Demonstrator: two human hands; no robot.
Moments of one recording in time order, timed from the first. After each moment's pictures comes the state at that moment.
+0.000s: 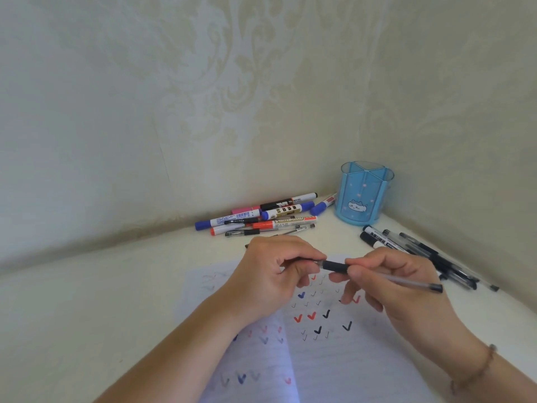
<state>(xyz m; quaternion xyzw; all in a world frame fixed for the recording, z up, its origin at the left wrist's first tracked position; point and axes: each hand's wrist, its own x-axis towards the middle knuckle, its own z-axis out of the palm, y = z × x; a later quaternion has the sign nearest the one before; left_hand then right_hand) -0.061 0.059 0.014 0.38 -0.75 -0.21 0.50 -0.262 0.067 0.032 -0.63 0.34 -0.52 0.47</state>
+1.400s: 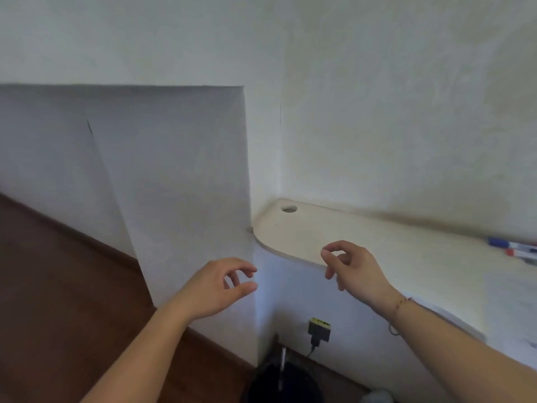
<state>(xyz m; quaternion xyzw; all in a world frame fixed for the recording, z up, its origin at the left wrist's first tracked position) 0.219 0.548 -0.001 0.83 -0.42 -0.06 0.36 0.075 0.297 0.027 -0.84 0.18 -0.19 0.47</state>
